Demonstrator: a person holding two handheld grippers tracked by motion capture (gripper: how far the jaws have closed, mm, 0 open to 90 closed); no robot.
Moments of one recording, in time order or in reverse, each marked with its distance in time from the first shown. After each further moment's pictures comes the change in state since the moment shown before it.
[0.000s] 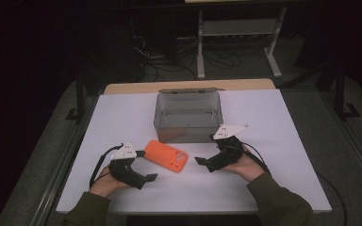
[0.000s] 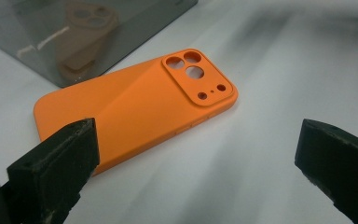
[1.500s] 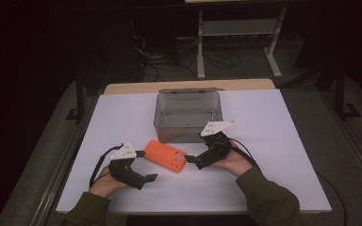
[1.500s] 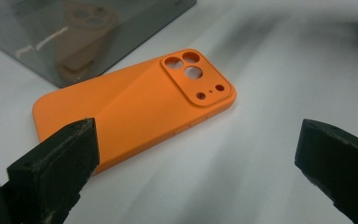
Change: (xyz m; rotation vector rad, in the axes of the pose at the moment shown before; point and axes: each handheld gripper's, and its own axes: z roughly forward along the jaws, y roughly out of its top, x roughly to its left) left arm 0.000 0.000 0.000 -0.002 -0.004 0.002; right arm 0.008 0.021 0.025 0.011 0.044 -0.026
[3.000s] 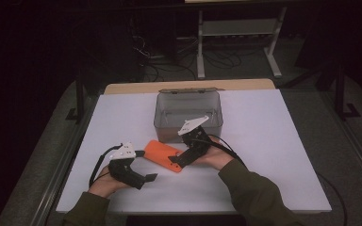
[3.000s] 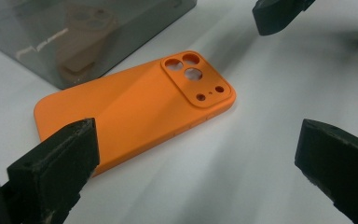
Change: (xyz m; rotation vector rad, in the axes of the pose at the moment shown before) left arm 0.000 0.000 -0.001 -0.006 -0.002 0.000; right arm 0.015 0.029 0.045 0.127 0.029 -0.047
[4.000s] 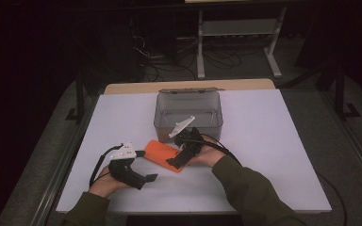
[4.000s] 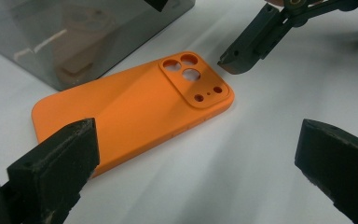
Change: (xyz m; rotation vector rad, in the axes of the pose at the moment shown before) left arm -0.001 0.000 0.001 0.000 -0.003 -0.001; right arm -0.001 0.007 0.026 0.158 -0.016 -0.043
